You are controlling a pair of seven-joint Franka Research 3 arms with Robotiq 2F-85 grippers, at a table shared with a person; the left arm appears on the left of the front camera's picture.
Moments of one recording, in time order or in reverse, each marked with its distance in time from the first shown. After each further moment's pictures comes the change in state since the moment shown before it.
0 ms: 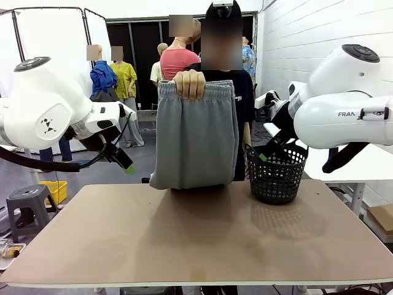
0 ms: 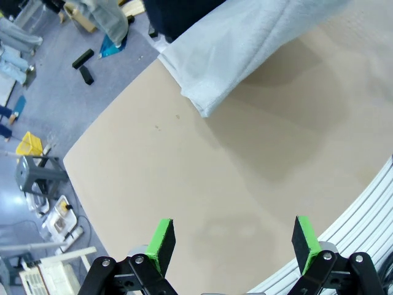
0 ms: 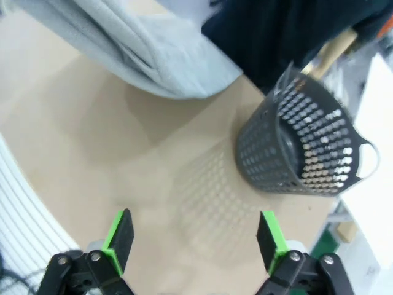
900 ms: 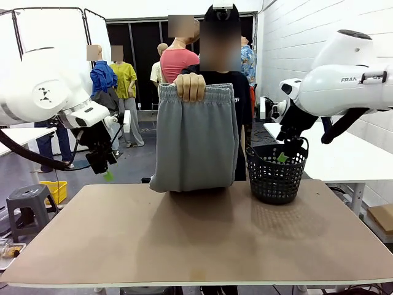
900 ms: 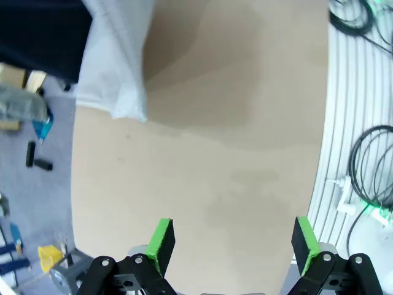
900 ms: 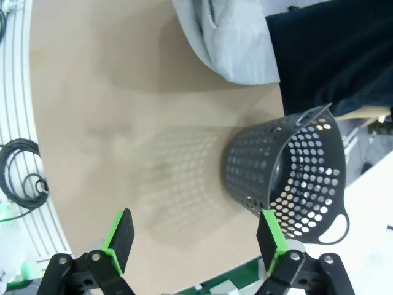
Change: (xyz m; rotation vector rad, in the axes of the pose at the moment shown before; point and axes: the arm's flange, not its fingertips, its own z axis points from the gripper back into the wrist) left arm 0.007 0.047 -0.014 -0.312 0.143 -0.643; right arm 0.010 -0.052 -0.013 0.152 0.133 0.543
